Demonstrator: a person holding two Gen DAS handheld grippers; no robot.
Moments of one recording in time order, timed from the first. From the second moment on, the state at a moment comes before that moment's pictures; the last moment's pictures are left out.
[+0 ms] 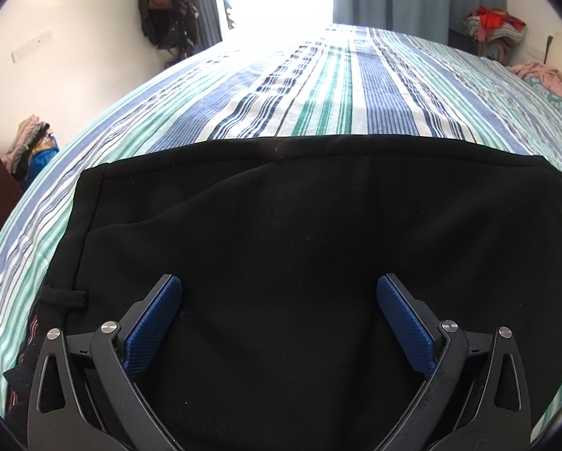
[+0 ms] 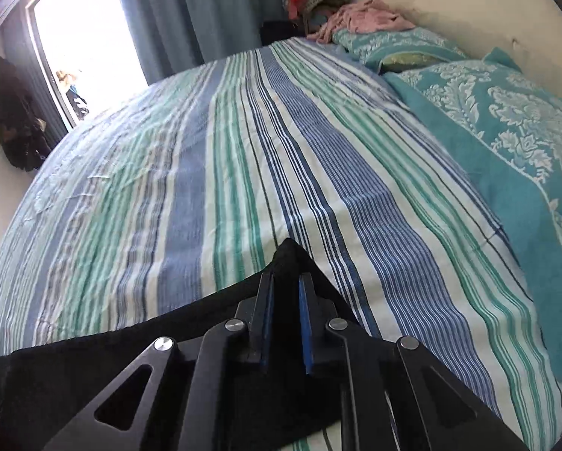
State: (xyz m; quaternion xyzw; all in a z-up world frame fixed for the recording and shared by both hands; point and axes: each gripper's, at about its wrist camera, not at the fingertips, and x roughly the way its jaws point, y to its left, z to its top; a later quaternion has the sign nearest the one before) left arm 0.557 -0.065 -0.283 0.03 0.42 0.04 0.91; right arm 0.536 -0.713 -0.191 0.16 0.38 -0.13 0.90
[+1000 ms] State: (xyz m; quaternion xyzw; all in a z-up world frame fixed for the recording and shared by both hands) left arm 0.301 -0.055 -0.219 0.06 0.48 -0.03 0.88; right arm 0.094 -0.557 -0.260 0.57 0.26 -0.14 0.77
